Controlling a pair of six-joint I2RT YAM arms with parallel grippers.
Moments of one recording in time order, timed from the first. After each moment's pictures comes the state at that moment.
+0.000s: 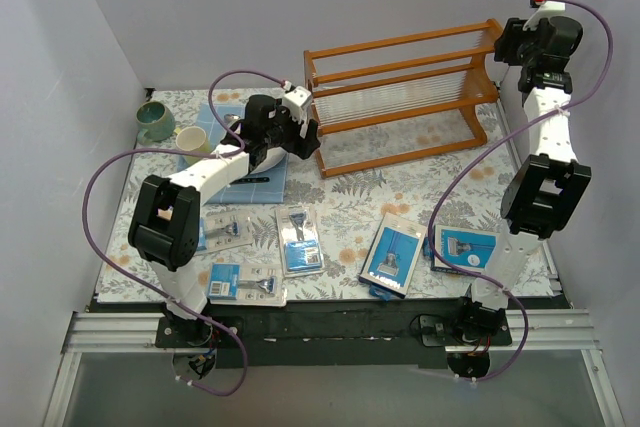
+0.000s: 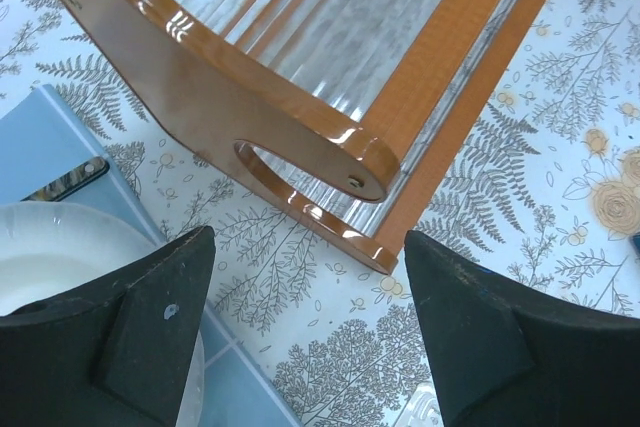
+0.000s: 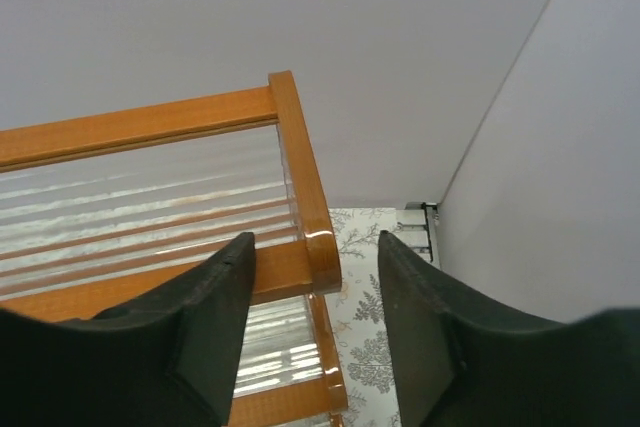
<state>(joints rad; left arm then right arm) -0.41 1.79 1.28 0.07 0.37 0.10 -0.24 2.02 1.97 -0.10 -0.28 -0.04</state>
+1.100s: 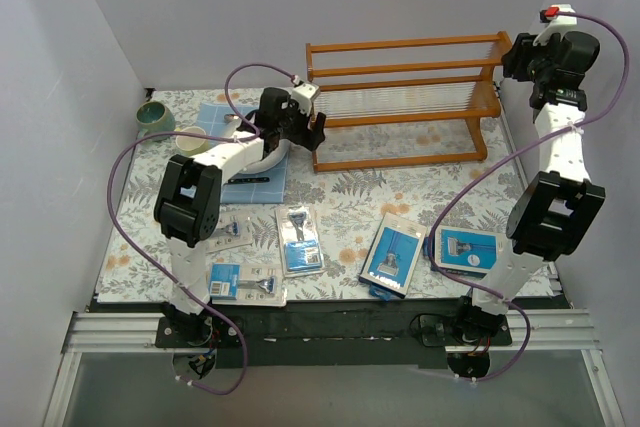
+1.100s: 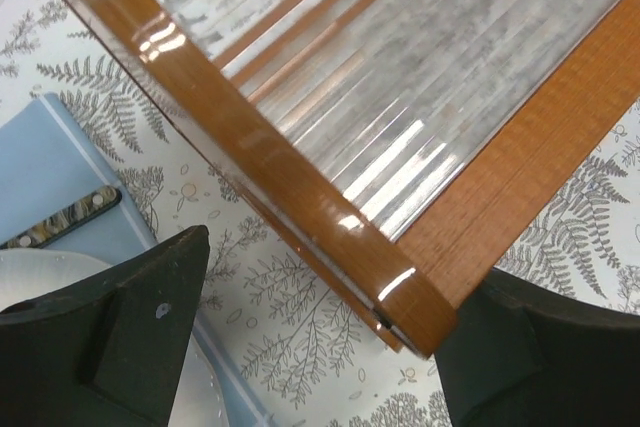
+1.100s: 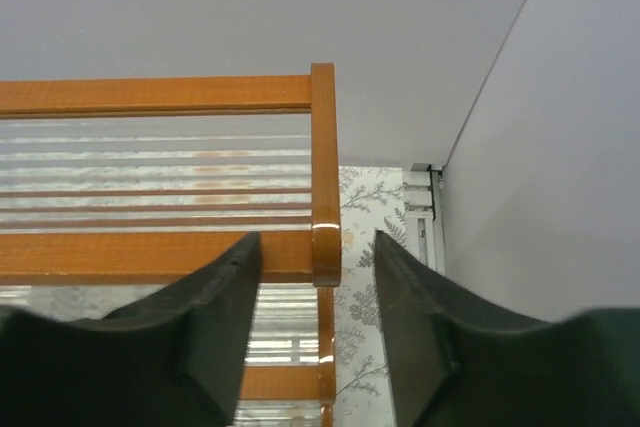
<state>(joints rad) -0.41 2.02 1.48 0.05 0.30 0.11 -0.29 1.83 1.73 -0.08 -0.39 -0.06</state>
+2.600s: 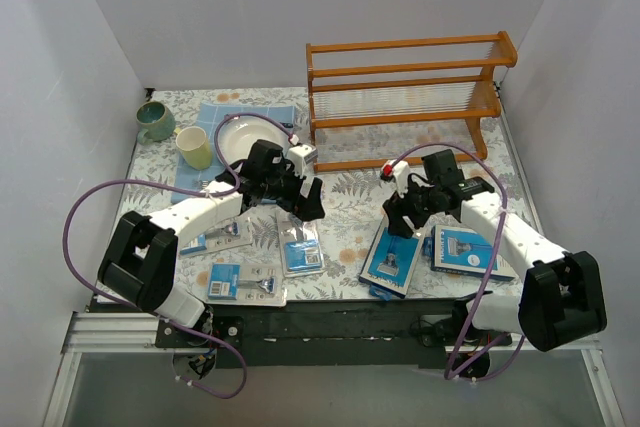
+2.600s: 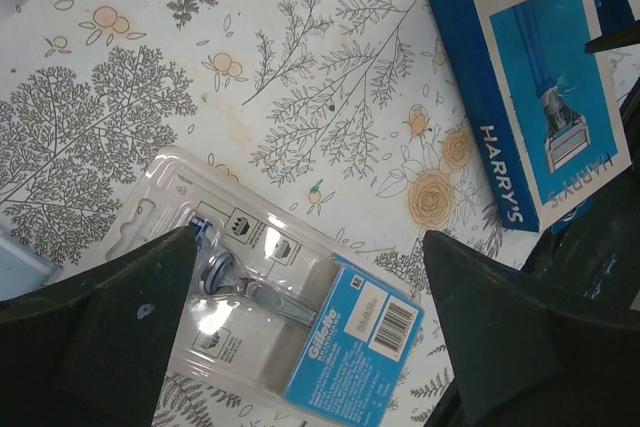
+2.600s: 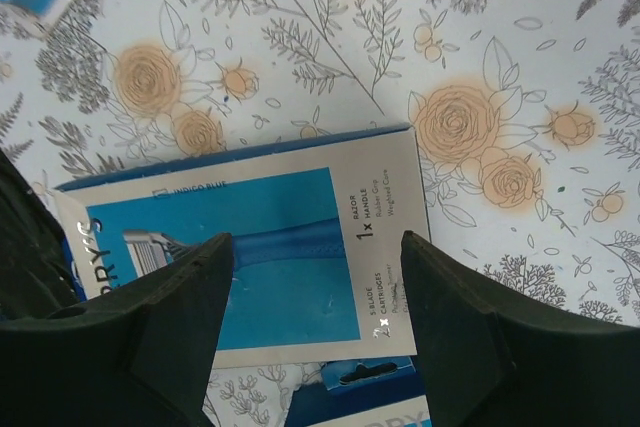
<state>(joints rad) -0.54 1.51 0.95 -0.21 0.50 -0.06 0.34 1.25 0.83 -0.61 -0.51 -0.46</state>
